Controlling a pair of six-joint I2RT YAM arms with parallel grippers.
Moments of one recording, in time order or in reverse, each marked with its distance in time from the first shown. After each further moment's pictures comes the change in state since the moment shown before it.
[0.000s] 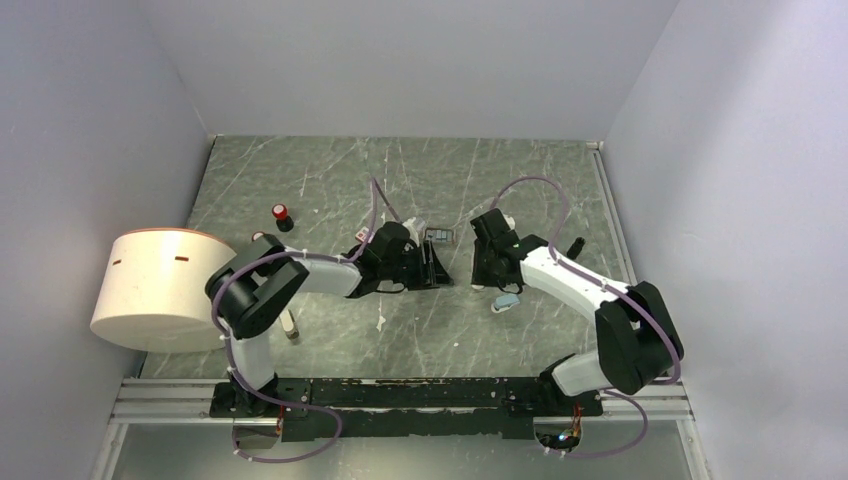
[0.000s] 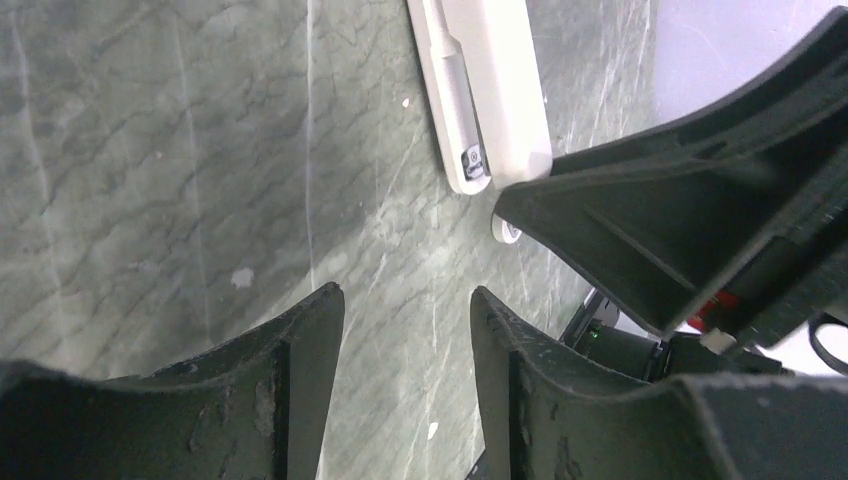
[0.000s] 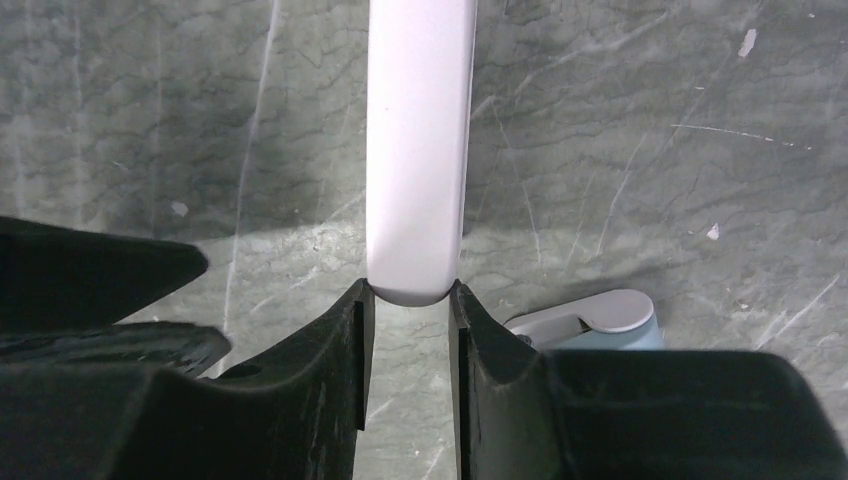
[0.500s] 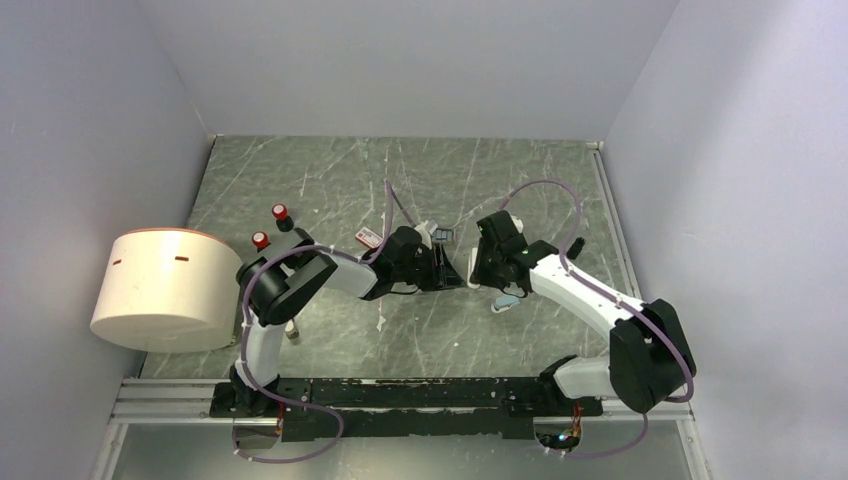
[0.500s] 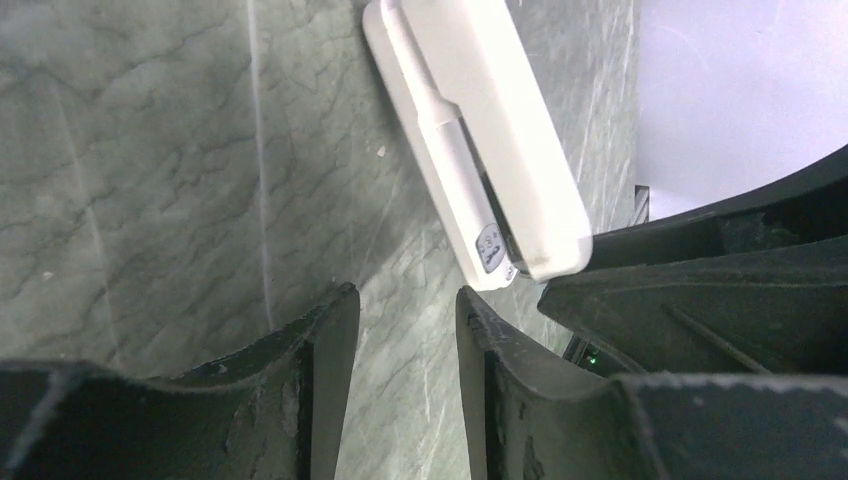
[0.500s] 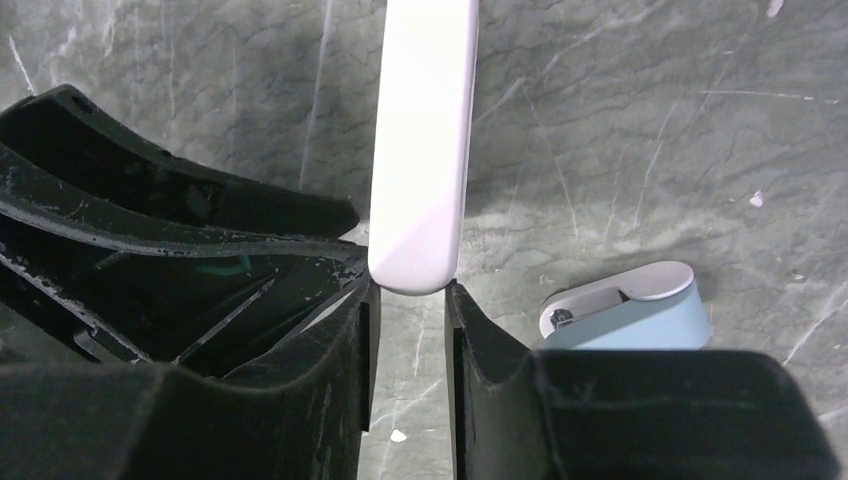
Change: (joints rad) left arm -0.037 0.182 0.082 0.154 0.011 -0.037; right arm 0.000 -0.098 -0.027 0.010 -0.034 0.114
